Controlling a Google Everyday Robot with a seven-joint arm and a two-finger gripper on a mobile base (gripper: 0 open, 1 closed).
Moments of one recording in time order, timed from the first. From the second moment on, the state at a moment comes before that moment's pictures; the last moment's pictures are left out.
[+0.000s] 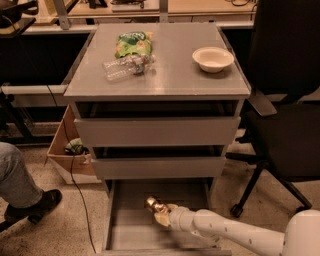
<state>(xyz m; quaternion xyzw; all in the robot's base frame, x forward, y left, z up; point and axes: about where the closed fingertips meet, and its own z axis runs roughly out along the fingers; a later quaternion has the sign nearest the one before) 0.568 -0.017 0.262 -0.28 0.84 0.26 0.38</state>
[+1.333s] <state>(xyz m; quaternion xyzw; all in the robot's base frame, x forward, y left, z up) 0.538 -0.043 0.327 -0.29 0.86 0.23 0.36</state>
